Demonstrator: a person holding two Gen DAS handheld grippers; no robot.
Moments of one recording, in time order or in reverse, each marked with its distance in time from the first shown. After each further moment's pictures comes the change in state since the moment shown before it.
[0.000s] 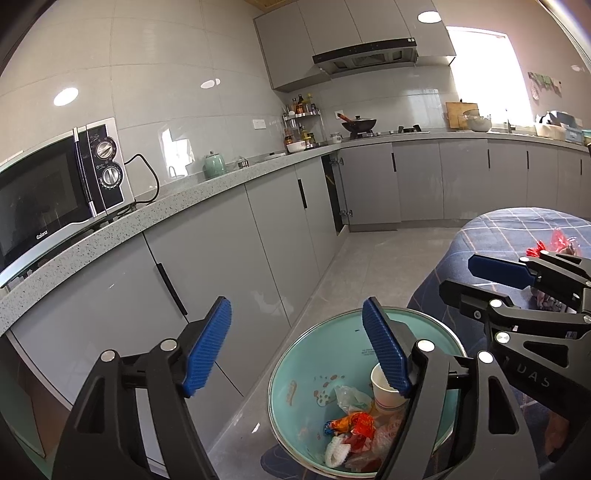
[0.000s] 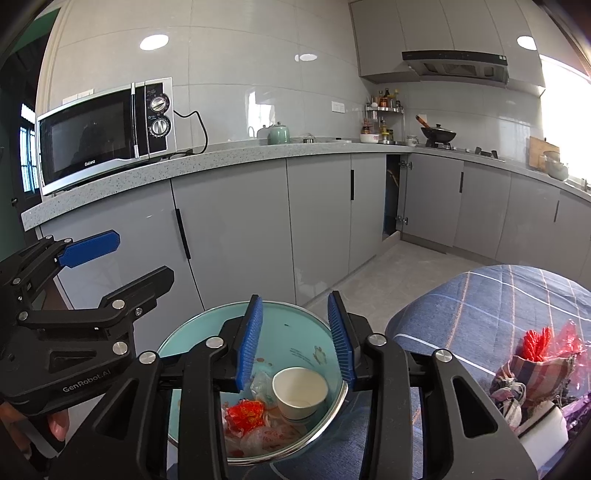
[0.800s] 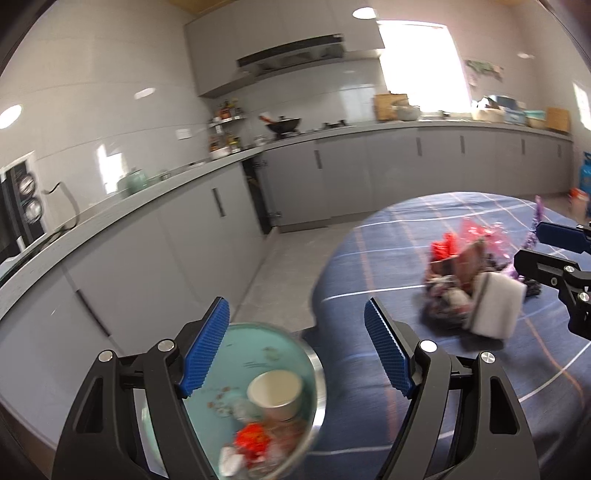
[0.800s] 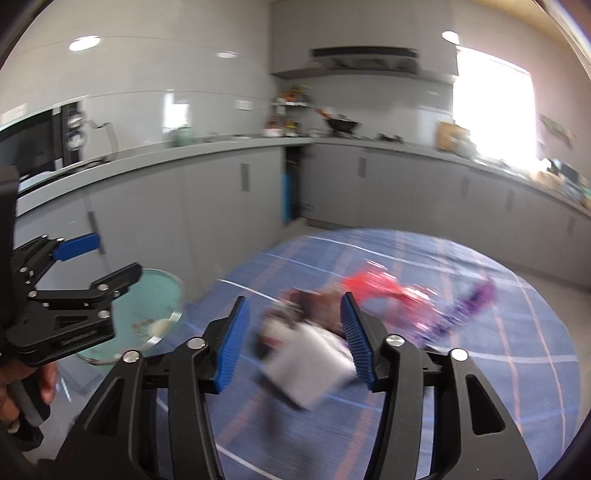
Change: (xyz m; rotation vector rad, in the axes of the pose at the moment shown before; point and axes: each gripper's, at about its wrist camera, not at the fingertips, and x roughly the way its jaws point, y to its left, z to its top) left arm -0.010 -0.133 0.013 0.120 -0.008 -0.250; right arm -0.130 -0.135 -0.056 0.133 0.035 -0.387
